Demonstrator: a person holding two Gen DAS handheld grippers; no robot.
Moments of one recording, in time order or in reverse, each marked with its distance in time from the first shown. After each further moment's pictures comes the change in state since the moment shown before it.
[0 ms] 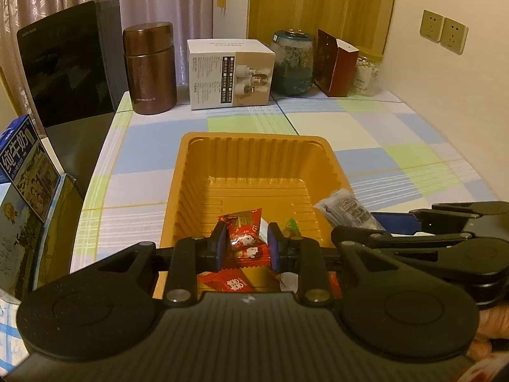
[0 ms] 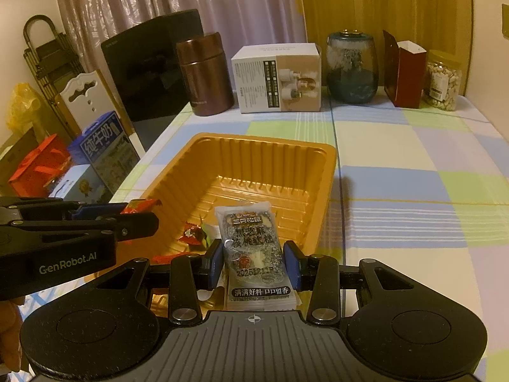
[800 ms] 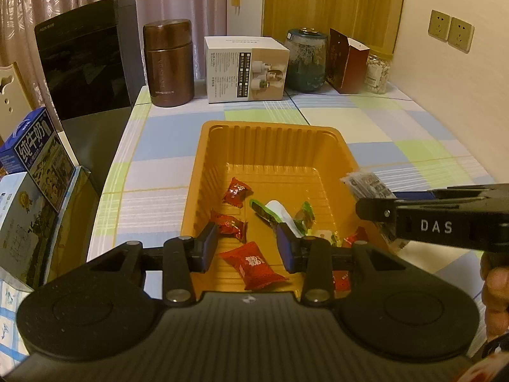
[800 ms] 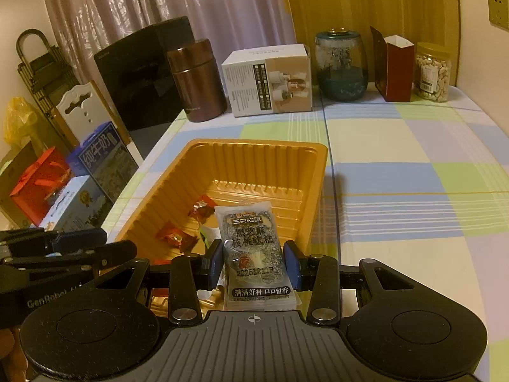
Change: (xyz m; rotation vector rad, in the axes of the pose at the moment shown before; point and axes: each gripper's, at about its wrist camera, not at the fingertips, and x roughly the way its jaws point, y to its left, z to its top) left arm -0.018 0.006 -0.020 -0.014 0.000 0.046; right arm -0.011 -0.007 0.001 0.054 -0.010 0.003
